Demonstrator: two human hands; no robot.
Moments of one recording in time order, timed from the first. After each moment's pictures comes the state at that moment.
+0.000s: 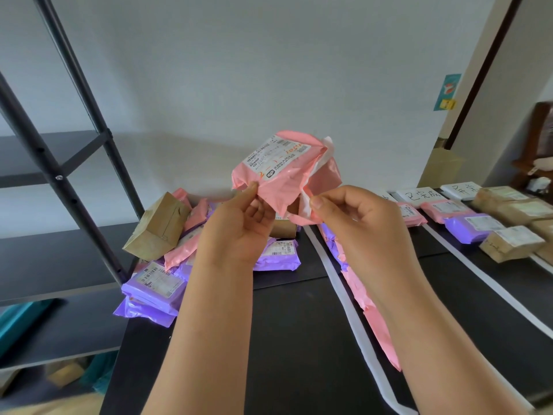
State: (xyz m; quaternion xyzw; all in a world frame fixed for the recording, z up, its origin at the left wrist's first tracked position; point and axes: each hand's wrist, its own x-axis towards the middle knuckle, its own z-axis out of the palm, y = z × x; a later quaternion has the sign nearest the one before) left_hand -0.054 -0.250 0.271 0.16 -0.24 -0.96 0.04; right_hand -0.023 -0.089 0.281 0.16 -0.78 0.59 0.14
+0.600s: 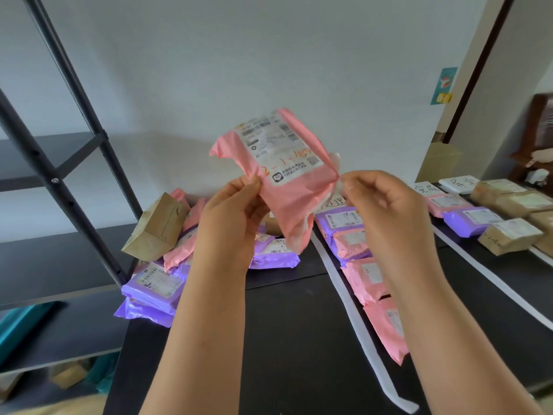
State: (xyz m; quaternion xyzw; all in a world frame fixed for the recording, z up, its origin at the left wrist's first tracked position) left_hand -0.046 -0.249 0.270 0.05 -0.48 -0.87 0.12; right_hand -0.037 -0.069 0.278 0.08 -0.77 0.60 0.20
